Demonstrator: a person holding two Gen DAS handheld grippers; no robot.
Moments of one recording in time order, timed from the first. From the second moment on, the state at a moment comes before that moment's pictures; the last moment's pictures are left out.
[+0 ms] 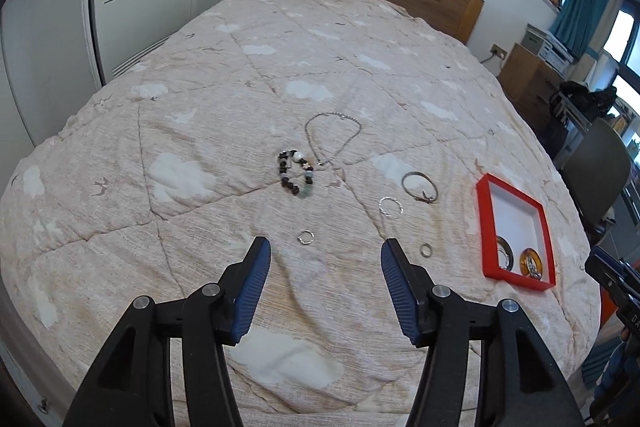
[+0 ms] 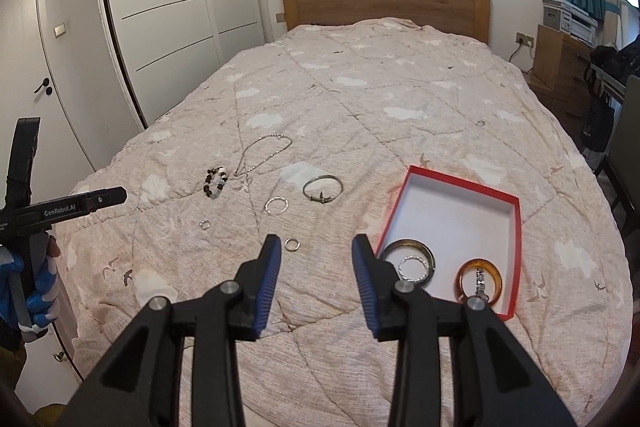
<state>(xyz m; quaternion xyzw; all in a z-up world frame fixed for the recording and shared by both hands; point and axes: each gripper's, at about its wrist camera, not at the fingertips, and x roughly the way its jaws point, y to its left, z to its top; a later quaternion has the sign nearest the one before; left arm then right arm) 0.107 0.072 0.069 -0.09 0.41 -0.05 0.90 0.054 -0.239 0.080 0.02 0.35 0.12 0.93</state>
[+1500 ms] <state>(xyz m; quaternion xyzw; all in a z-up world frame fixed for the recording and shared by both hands) 0.227 0.050 -0.100 -0.07 0.53 -0.03 0.85 0.212 -0.165 -0.103 0.02 0.49 0.22 0.84</state>
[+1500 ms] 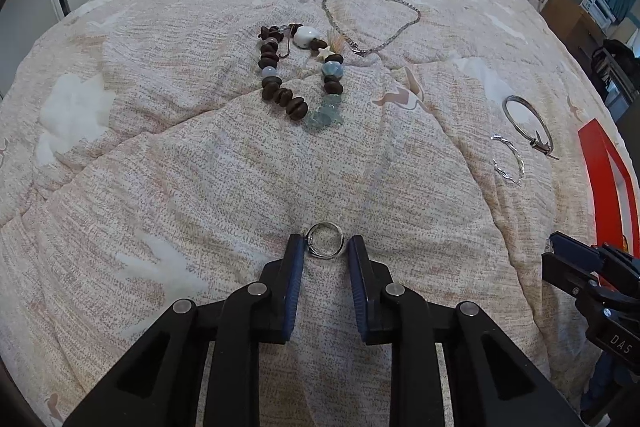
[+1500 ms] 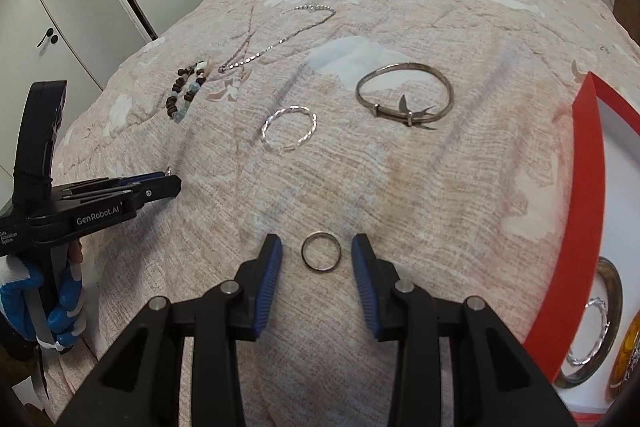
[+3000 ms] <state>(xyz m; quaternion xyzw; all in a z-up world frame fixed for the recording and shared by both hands) 0.197 -0.075 0.036 -0.04 0.44 -0.15 0.89 0.141 -0.291 0.023 0.04 0.38 0.13 0.91</state>
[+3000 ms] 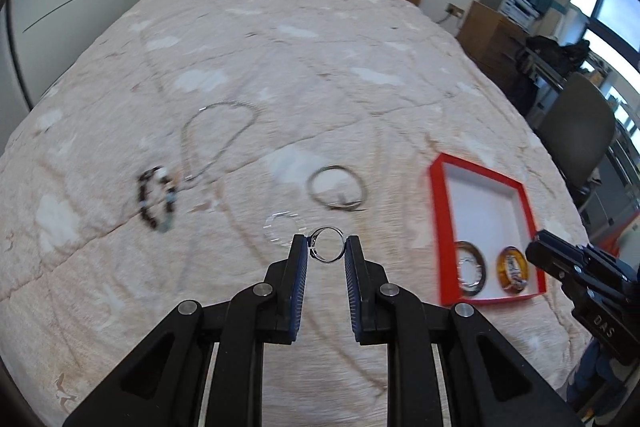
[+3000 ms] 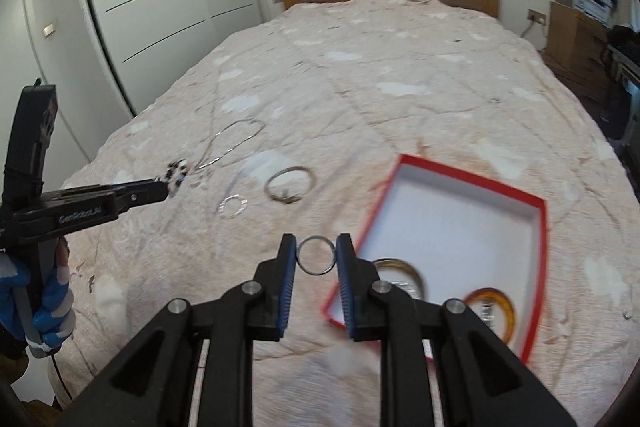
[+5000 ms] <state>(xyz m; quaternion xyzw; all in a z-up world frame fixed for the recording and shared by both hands) 0.254 -0.304 -0.047 0.11 0.49 -0.25 0.83 0.186 -0.440 -0.034 0.01 0.46 0.04 0.89</state>
